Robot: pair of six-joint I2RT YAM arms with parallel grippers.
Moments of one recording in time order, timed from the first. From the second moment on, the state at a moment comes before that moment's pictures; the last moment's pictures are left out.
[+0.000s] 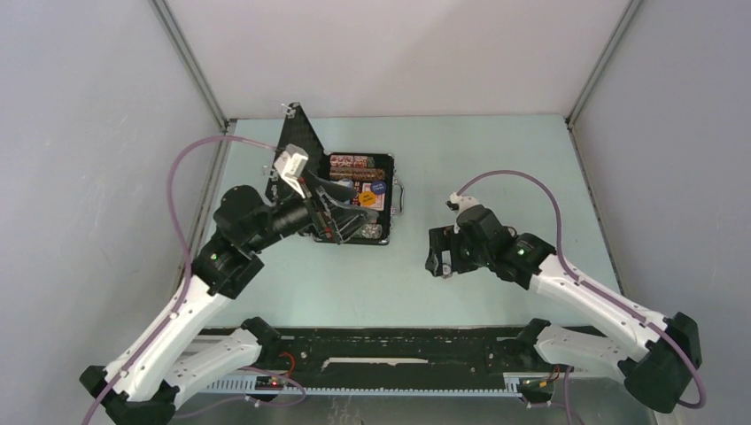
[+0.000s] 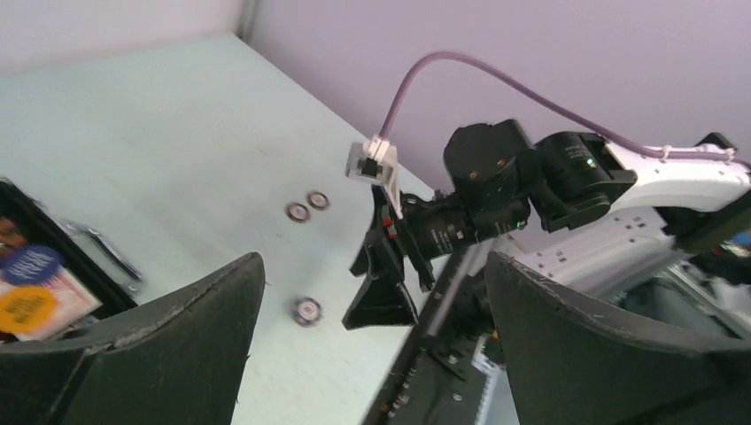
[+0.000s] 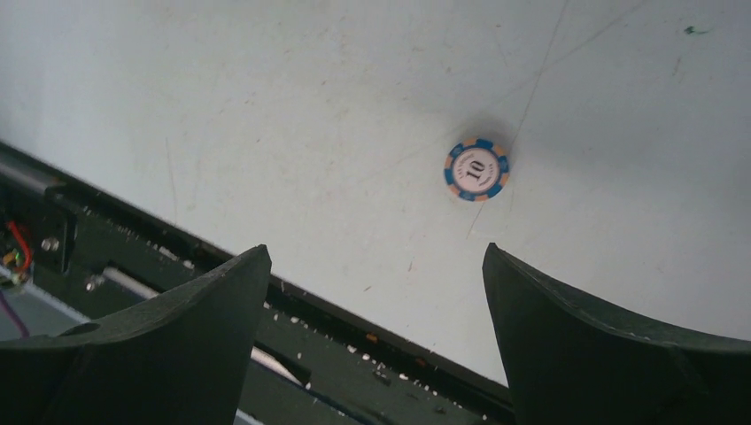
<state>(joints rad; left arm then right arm) -0.63 0.81 0.95 -0.10 0.44 -0.52 0.77 1.00 0.82 -0.66 0.03 0.50</state>
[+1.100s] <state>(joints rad) -0.50 0.61 0.99 -0.32 0.24 -0.25 0.66 1.78 1.16 -0.90 0.02 0.40</state>
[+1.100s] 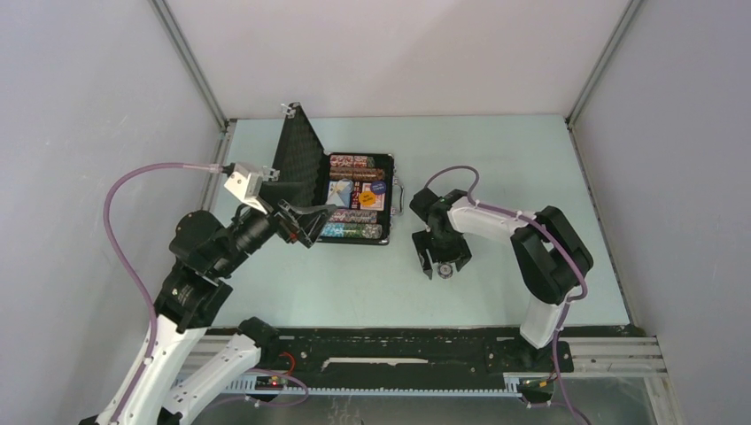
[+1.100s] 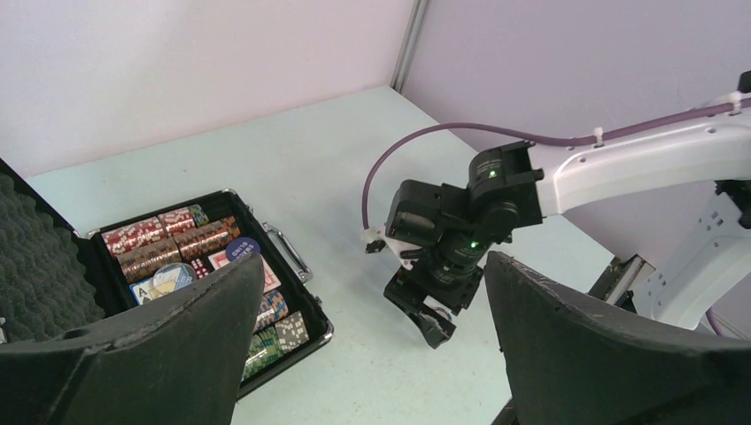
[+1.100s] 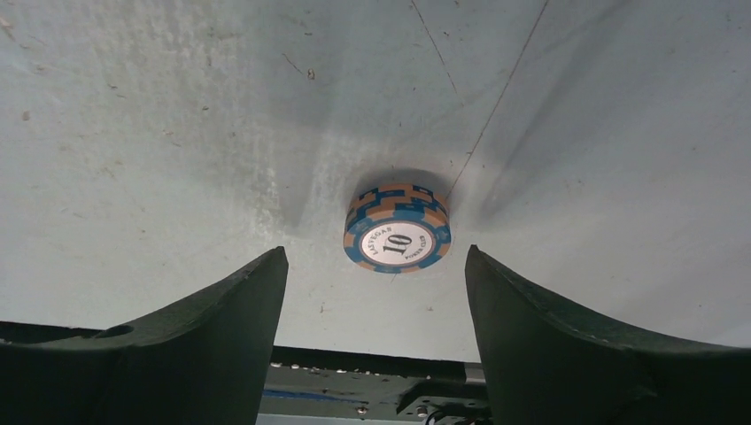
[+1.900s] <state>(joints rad) -0.50 0.60 0.99 -0.32 0.24 -0.25 0.66 1.83 1.16 -0.88 0.02 0.40</state>
